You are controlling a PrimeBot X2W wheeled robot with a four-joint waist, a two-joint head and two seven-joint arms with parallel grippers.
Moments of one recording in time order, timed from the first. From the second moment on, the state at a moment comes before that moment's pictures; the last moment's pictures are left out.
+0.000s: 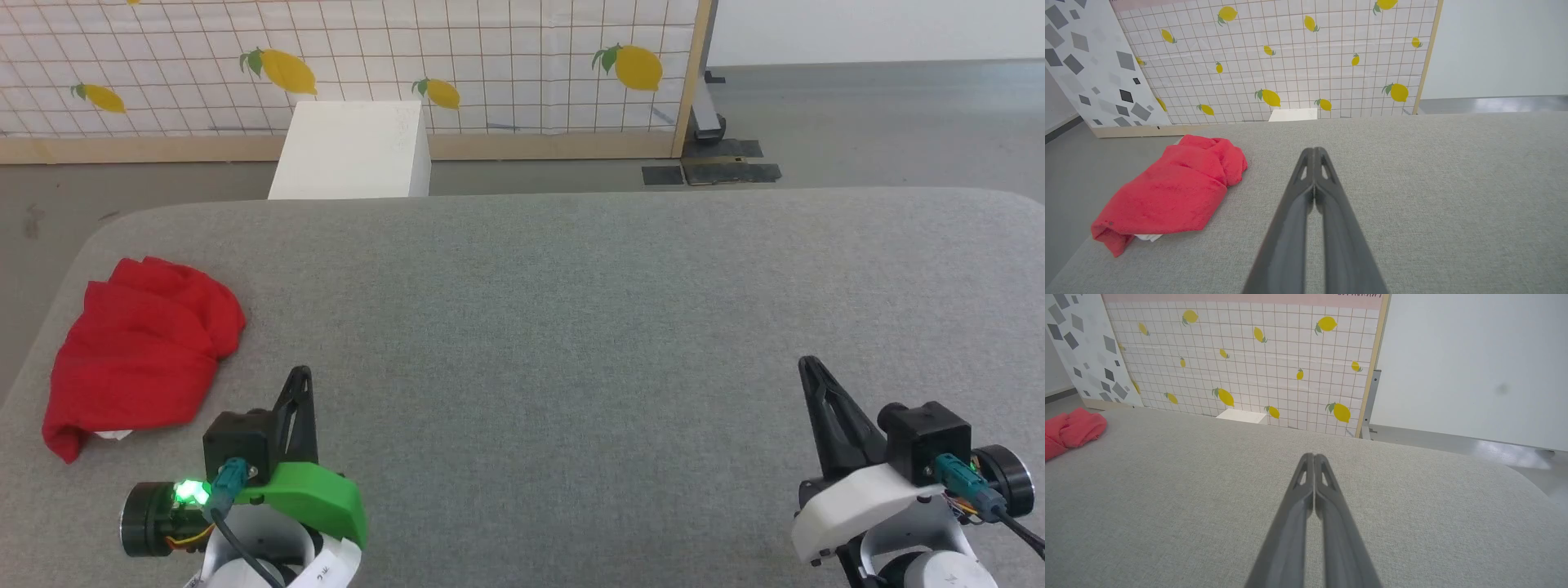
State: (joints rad) left arm -0.01 0.06 0.00 0.00 -0.01 0.00 0.00; right arm 0.02 -0.05 0.00 0.00 0.01 0.13 0.00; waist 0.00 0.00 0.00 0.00
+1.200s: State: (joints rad) left arm -0.01 0.06 -0.01 0.00 -0.01 0.00 0.00; right arm 0.02 -0.05 0.00 0.00 0.01 0.13 0.00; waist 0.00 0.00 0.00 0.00
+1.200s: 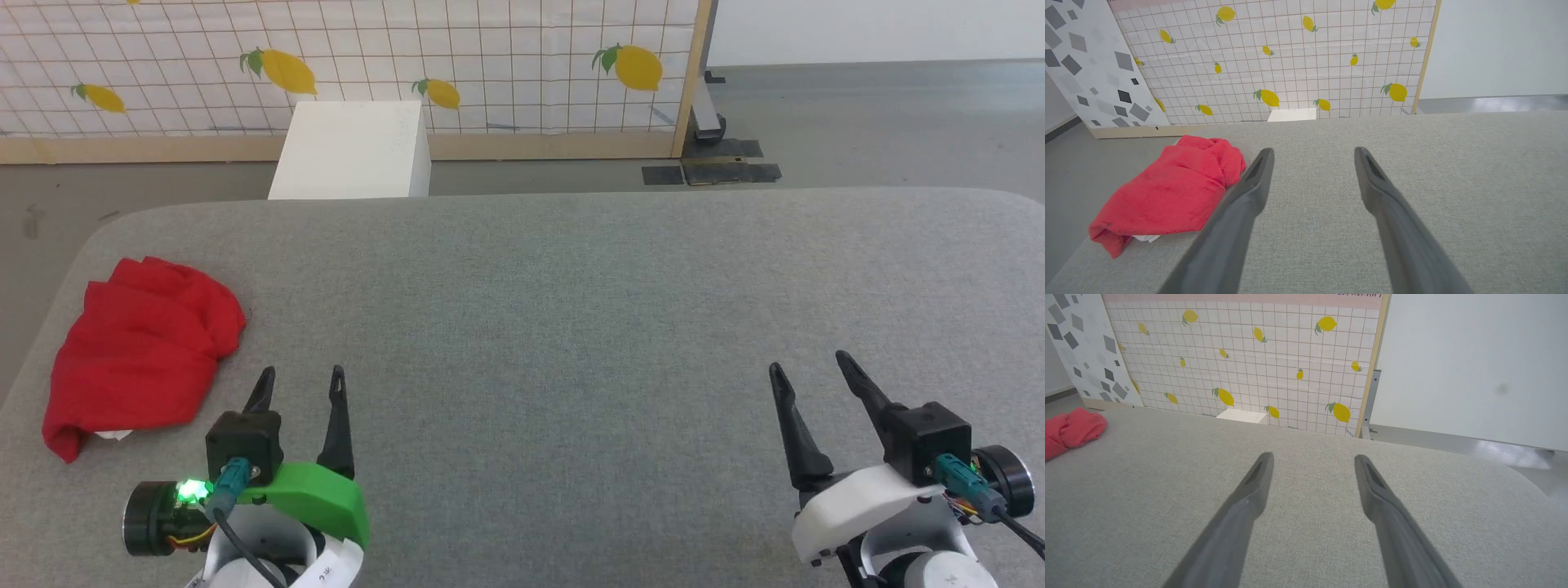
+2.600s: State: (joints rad) left arm -0.01 0.07 -0.04 0.00 -0.04 -0.02 0.03; right arm 0.02 -0.05 0.00 0.00 0.06 0.13 -0.03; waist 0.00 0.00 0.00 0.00
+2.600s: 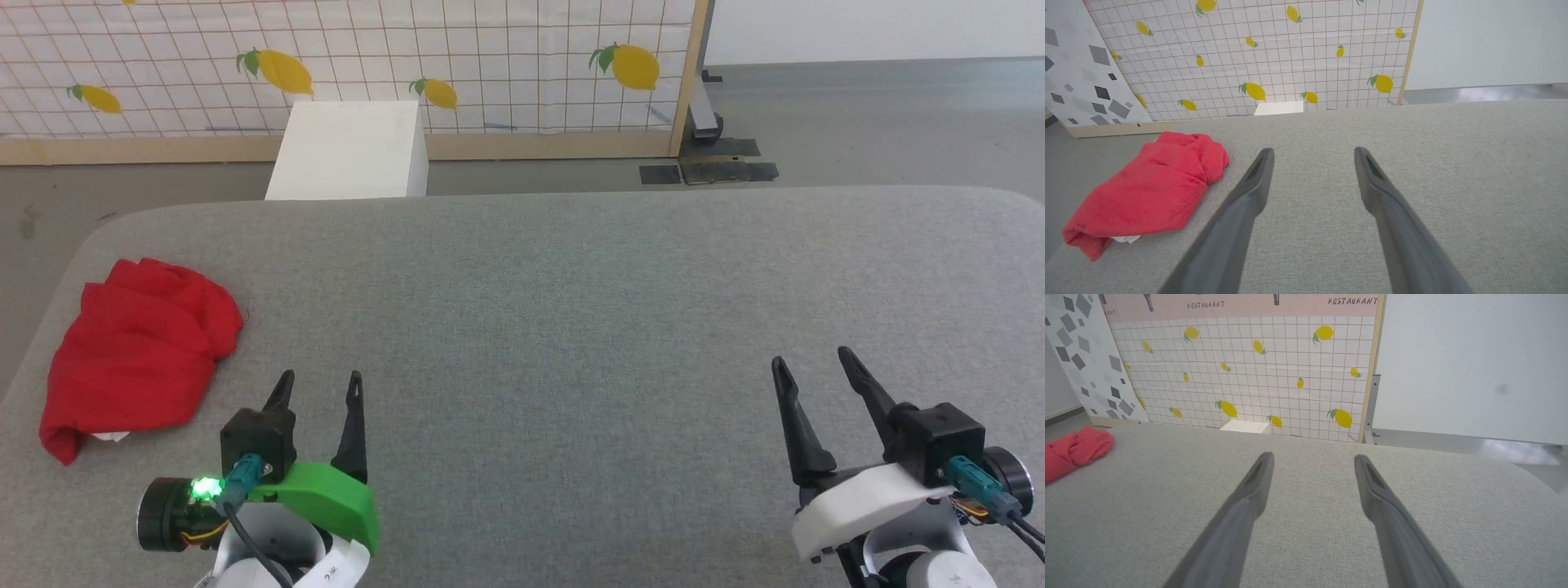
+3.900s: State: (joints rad) left arm 0.00 0.11 -0.09 -0.01 -0.07 -0.03 0.07; right arm 0.02 -0.05 0.00 0.00 0.09 0.13 -0.02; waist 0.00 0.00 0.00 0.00
